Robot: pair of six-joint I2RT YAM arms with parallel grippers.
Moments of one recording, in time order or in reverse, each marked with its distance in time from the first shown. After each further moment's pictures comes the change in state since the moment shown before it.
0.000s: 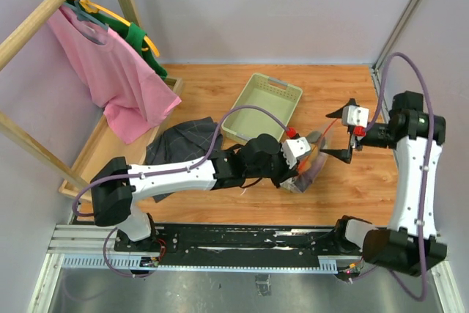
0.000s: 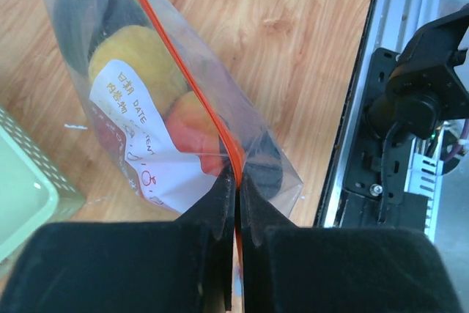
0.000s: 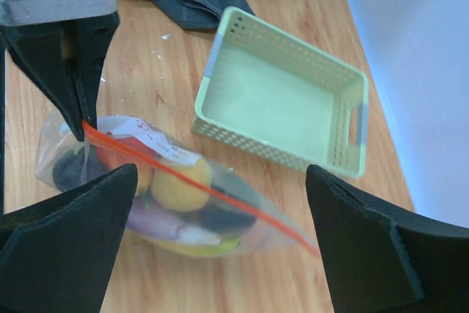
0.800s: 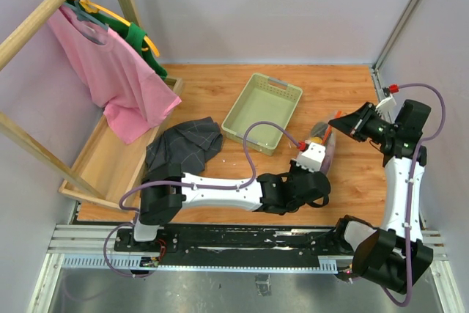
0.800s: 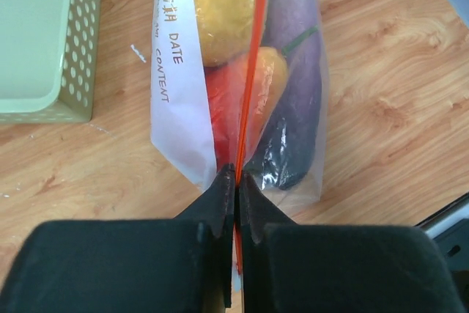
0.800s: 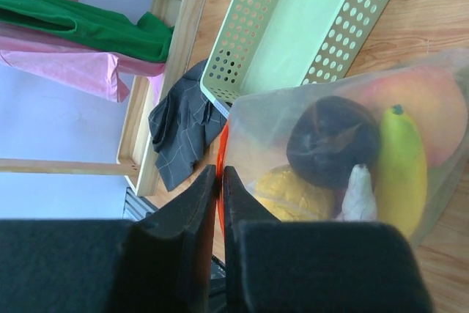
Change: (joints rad) left arm -0.224 0.362 0.352 -0.225 -0.849 -0.558; right arm -0.076 -0.088 -0.431 1.033 0.239 2.145
